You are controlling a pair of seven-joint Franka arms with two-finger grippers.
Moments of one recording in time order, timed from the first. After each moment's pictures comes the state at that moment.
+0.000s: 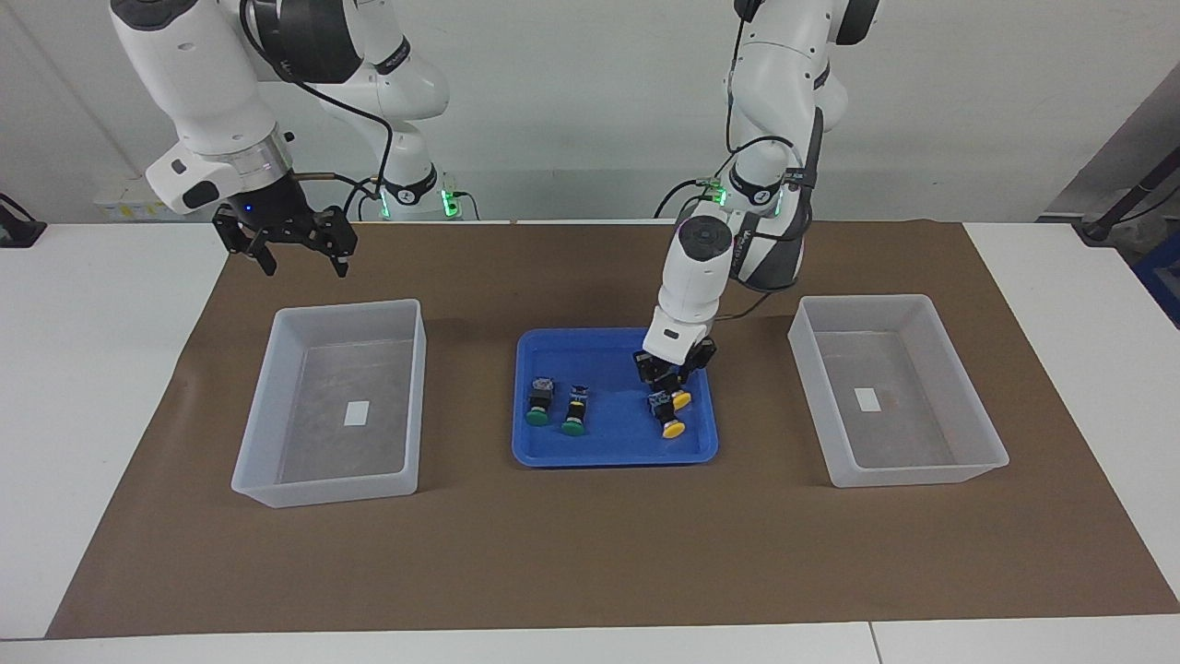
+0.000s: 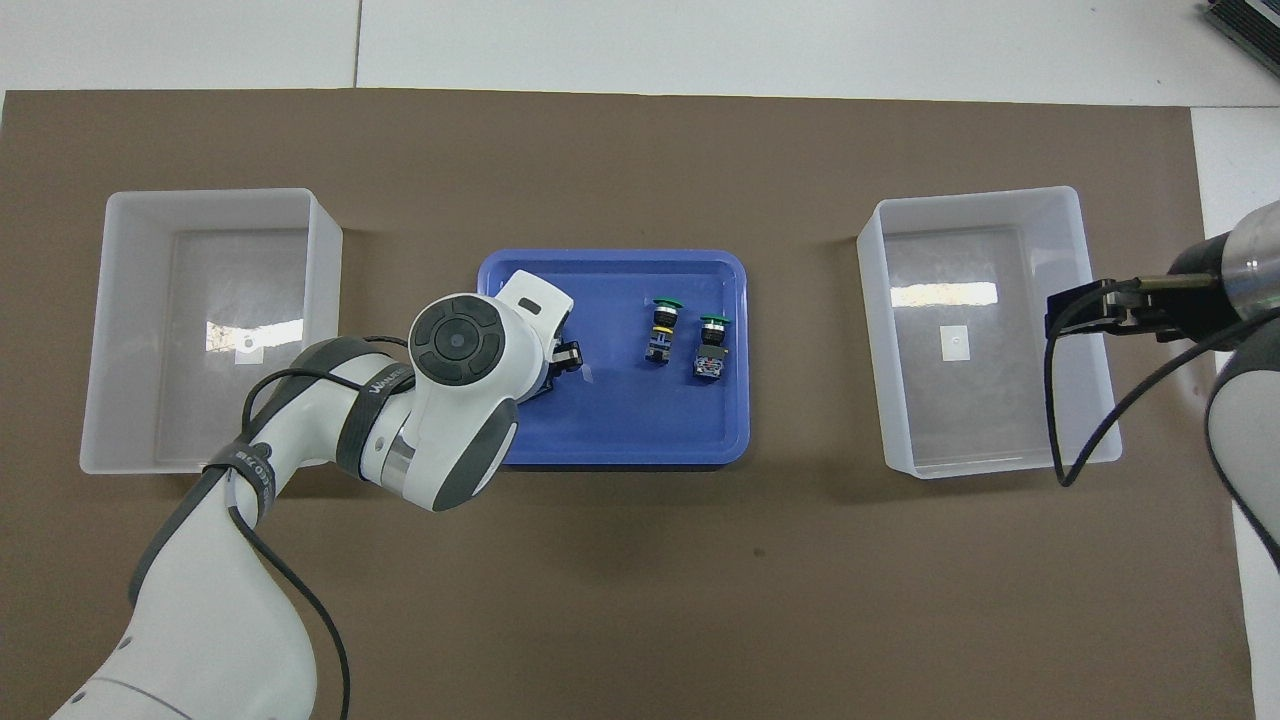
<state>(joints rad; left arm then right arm) -0.54 0.33 0.00 -1.99 0.01 2.40 -0.73 0.04 -0.03 0.00 -1.68 -0.02 1.67 0.09</state>
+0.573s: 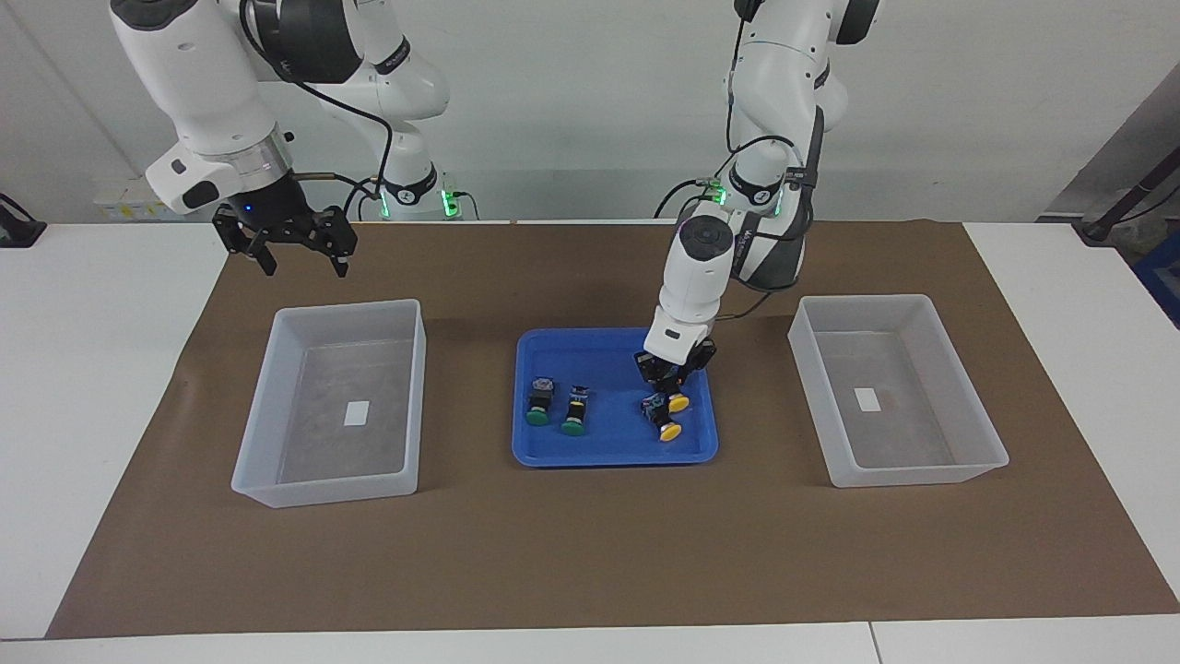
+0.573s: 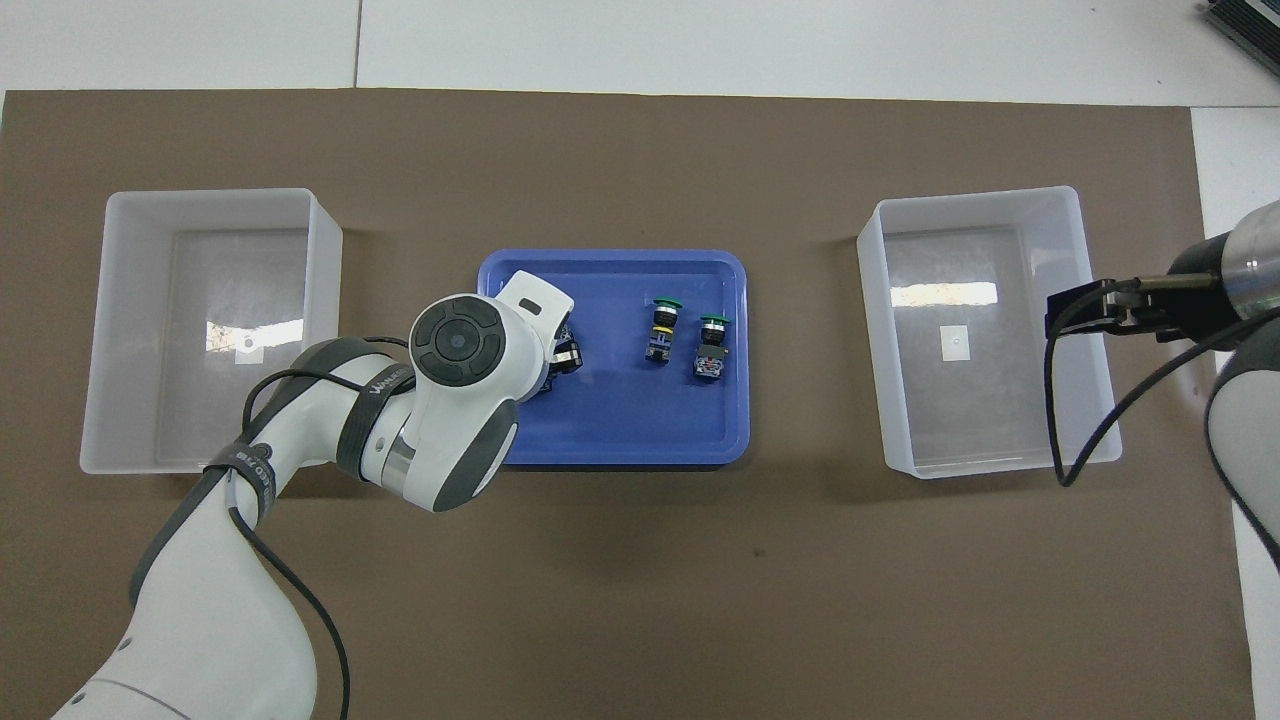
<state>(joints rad) -0.54 0.33 0.01 -1.98 0.01 2.38 -0.73 0.04 -0.03 0.00 -1.68 -0.02 1.67 0.09</state>
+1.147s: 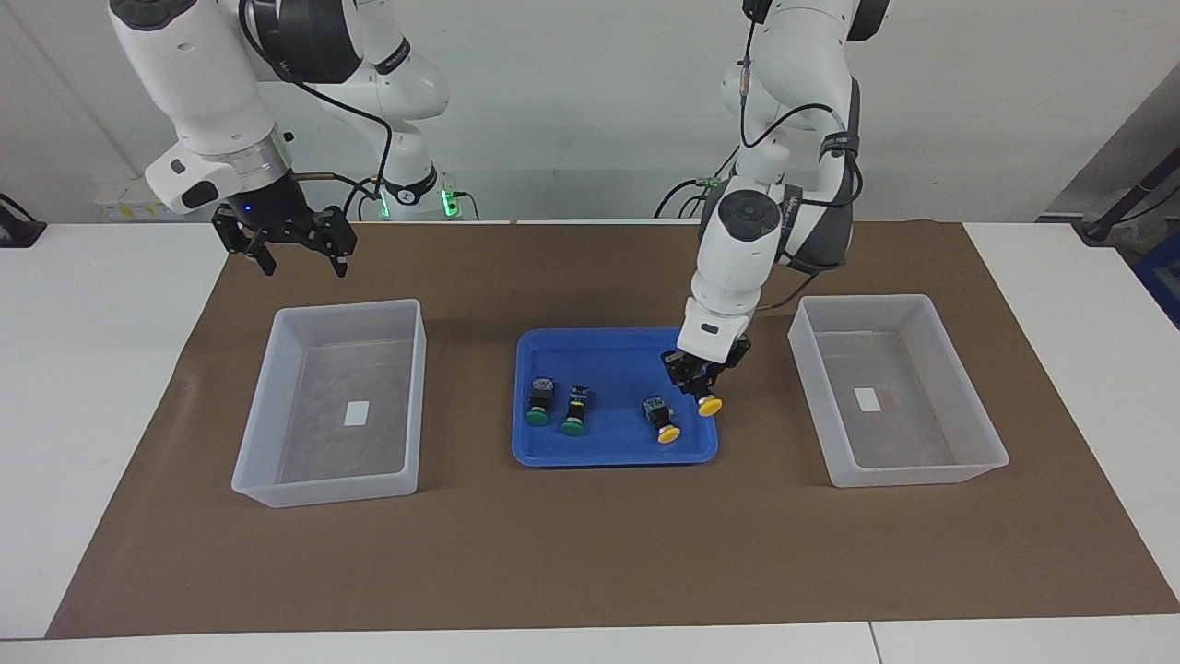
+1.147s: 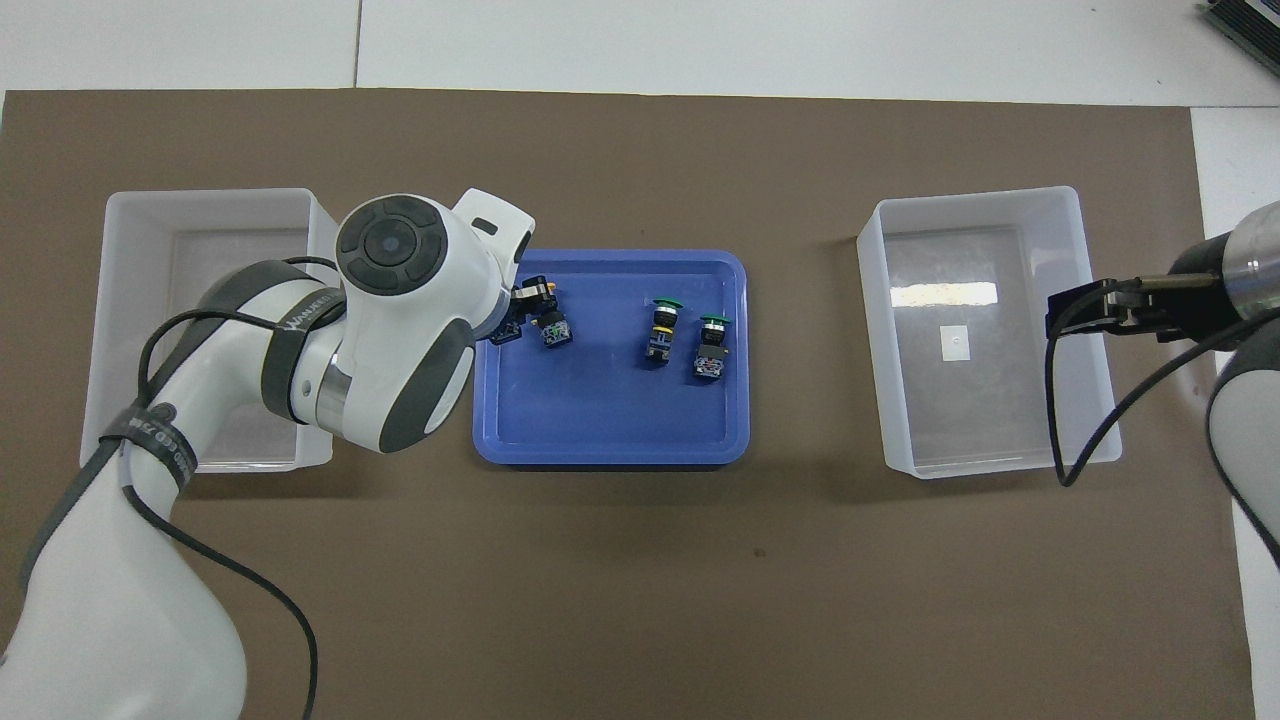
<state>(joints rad) -0.45 0.31 0.02 -1.73 0.01 2.11 -0.68 0.04 -0.03 0.00 -1.68 -0.02 1.67 0.09</state>
